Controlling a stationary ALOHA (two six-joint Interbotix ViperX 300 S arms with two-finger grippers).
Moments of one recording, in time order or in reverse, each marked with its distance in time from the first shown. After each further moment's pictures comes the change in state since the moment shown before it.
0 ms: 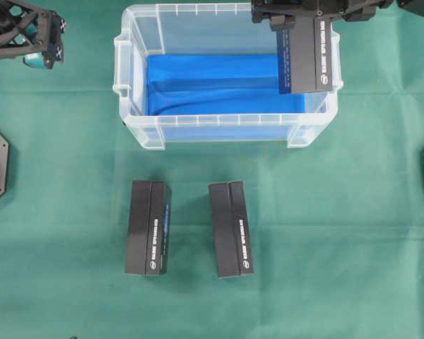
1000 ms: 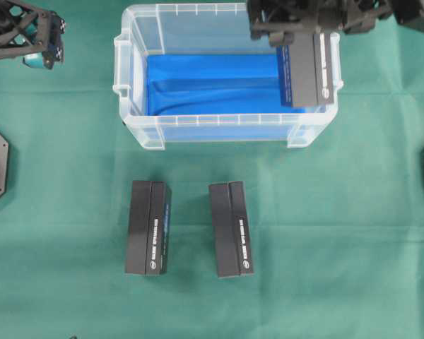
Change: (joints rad) left arm 0.000 0.000 -0.002 0.000 0.000 0.003; right arm 0.063 0.000 0.000 -0.008 0.025 0.028
